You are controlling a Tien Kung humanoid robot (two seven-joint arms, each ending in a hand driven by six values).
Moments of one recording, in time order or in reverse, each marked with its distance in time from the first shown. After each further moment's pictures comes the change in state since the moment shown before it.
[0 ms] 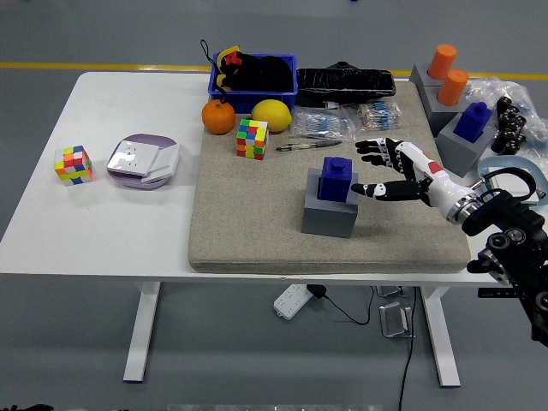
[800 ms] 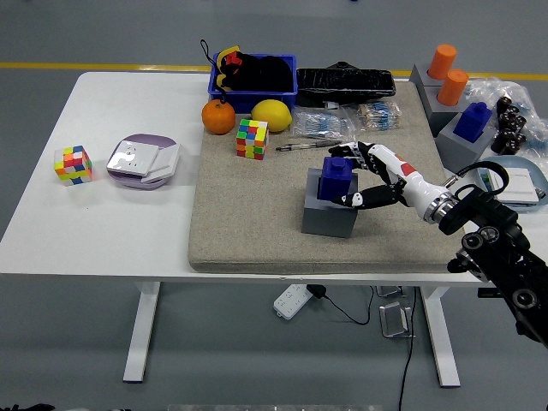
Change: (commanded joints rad) left arm -0.001 -0.003 0.000 0.001 -0.001 -0.001 0.000; right arm 0.044 0.024 -0.094 -0.017 -0.024 -0.033 0.026
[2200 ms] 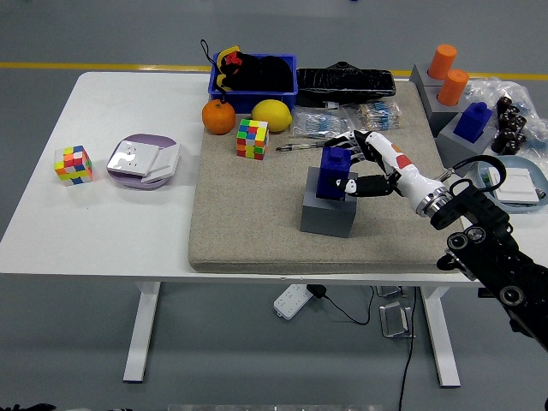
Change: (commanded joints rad) left arm -0.001 -0.002 0.000 0.000 -0.004 0.000 0.001; right arm 0.023 -0.001 -0.053 0.003 -0.002 -0.149 0.073
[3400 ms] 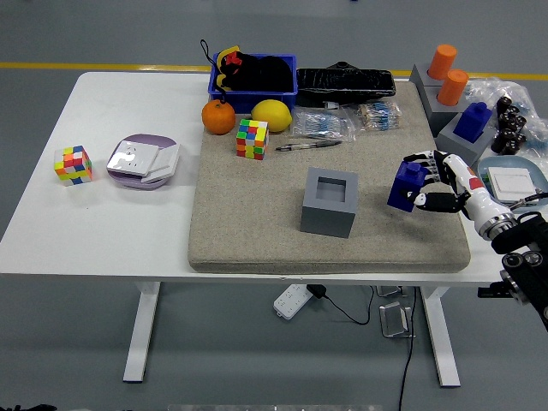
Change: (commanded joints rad) left arm 0.003 -0.001 -0.004 -0.001 0.014 0.000 0.001; right arm -0.123 -0.059 0.173 -0.146 -0.021 -0.014 0.014
